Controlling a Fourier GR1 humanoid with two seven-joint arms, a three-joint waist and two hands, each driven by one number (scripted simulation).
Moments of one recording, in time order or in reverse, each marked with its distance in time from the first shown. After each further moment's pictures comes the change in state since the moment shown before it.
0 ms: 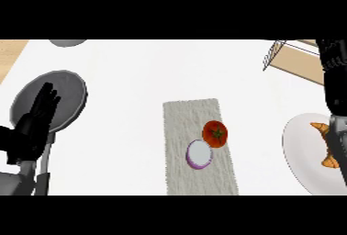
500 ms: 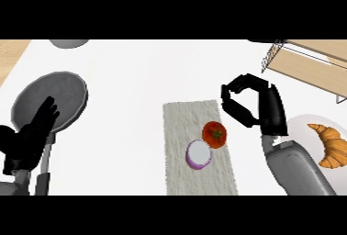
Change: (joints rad) left arm 0.054 0.026 -0.008 0.048 0.006 -0.047 0.087; right arm 0.027 0.198 0.304 -0.012 0.332 -0.238 0.150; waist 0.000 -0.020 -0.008
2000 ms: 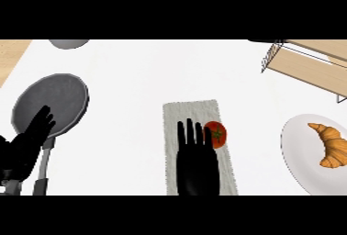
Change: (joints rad) left arm 0.069 0.010 0.037 -0.008 0.019 -0.072 0.011; right arm 0.072 0.247 0.531 -0.200 0.833 0.711 1.003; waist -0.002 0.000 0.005
